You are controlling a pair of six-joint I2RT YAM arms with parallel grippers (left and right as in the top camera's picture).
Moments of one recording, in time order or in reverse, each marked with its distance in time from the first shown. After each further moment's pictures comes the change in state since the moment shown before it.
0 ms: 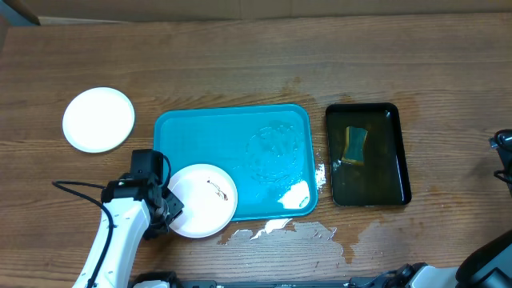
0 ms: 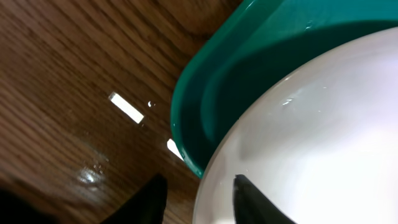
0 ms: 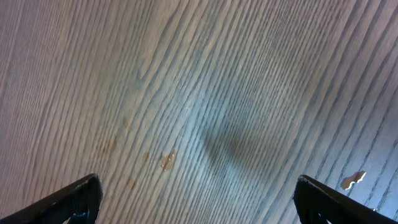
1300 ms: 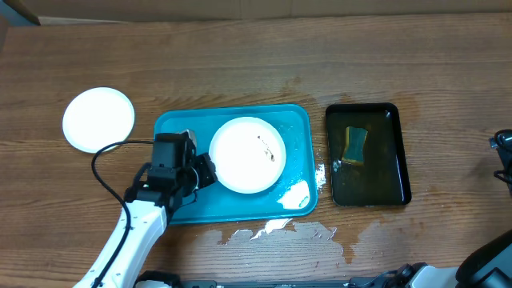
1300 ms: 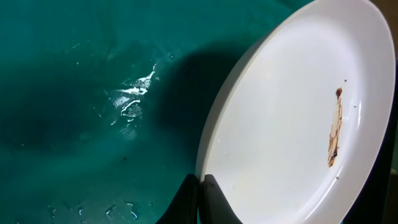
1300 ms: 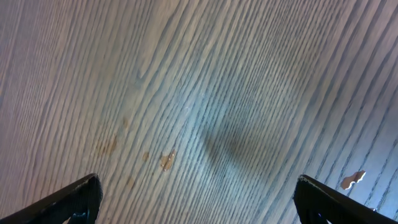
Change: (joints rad) left arm -0.200 0.000 -0.033 0.587 0.340 0.181; right arm 0.000 0.000 0.000 0.000 0.000 0.000
